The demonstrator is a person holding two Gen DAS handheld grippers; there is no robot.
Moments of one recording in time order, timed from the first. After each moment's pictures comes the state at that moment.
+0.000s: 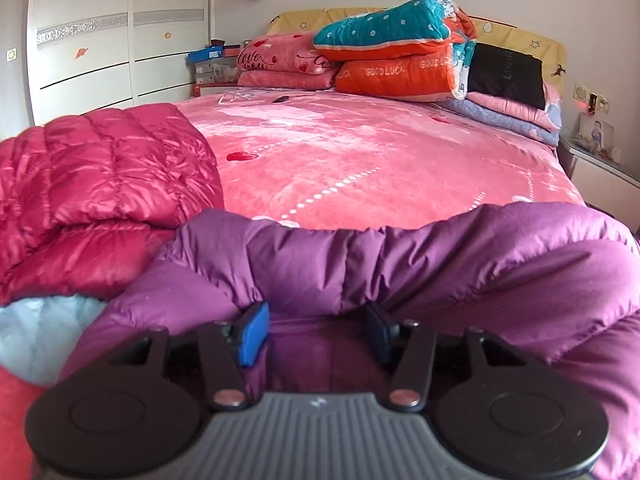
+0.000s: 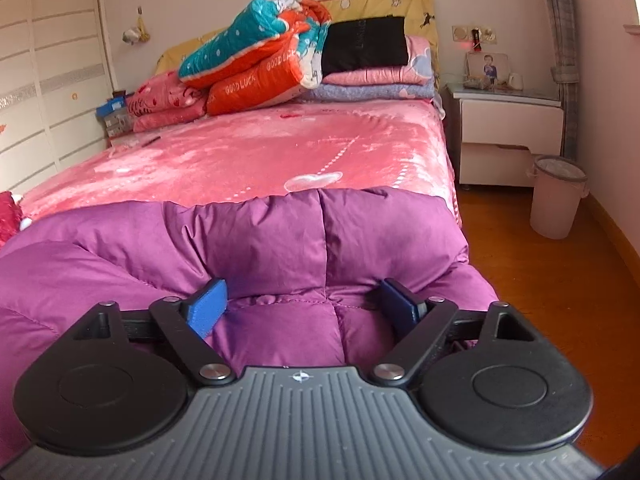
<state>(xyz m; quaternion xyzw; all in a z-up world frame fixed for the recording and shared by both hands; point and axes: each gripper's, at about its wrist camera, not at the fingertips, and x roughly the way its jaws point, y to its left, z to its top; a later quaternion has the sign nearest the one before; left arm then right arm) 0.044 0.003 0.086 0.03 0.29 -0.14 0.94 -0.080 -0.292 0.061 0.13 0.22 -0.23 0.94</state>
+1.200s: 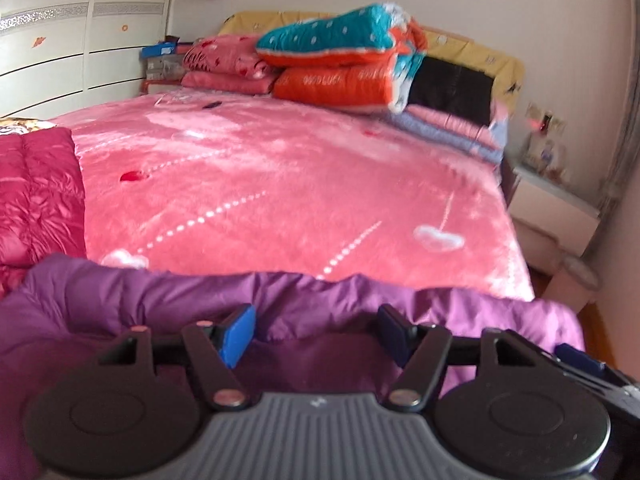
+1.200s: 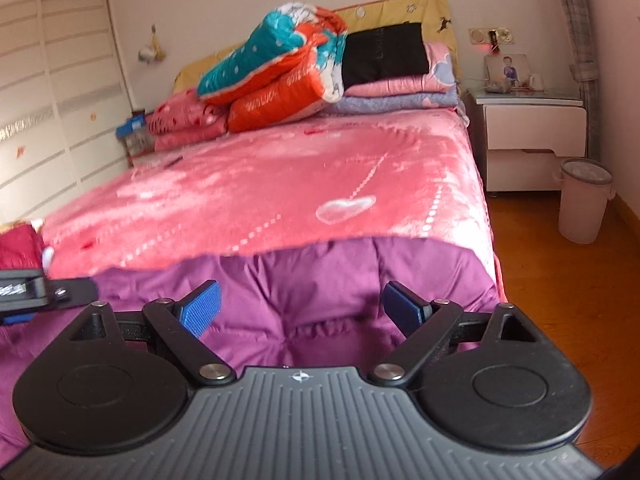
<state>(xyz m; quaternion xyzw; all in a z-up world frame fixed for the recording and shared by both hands) 0.040 -0.108 0.116 -0.01 0.31 -0.21 0.93 -0.065 -0.299 0.077 0.15 0.19 -0.19 0.95</state>
